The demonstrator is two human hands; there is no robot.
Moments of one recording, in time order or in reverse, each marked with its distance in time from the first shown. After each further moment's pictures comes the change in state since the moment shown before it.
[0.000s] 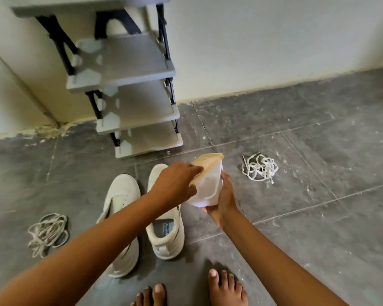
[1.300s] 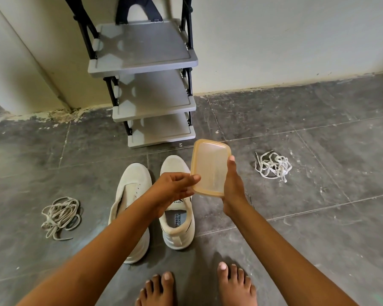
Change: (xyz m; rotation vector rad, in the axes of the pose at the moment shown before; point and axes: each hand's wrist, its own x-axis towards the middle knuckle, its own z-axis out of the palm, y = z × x) left_hand -0.043 -0.039 0.024 -1.461 -0.092 -0.534; right_hand 0.088 -0.174 -0.073 0.822 -0.150 0.173
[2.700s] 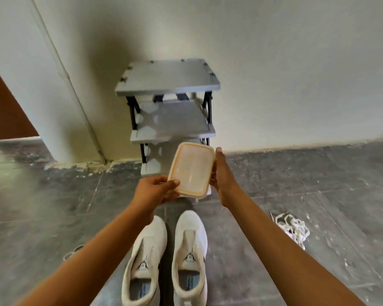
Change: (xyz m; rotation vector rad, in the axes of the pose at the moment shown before) left_hand -0.039 0.113 -0.043 -0.078 0.461 0.298; right_hand 0.009 -0.134 0.093 -0.194 -0.315 -0.241
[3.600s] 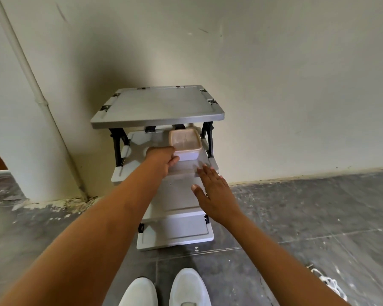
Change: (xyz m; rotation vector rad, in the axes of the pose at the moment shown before) left_hand 0.211 0.093 0.052 -0.229 0.170 0.026; right_hand 0.116 0.014 -0.010 -1.110 0.006 -0.576
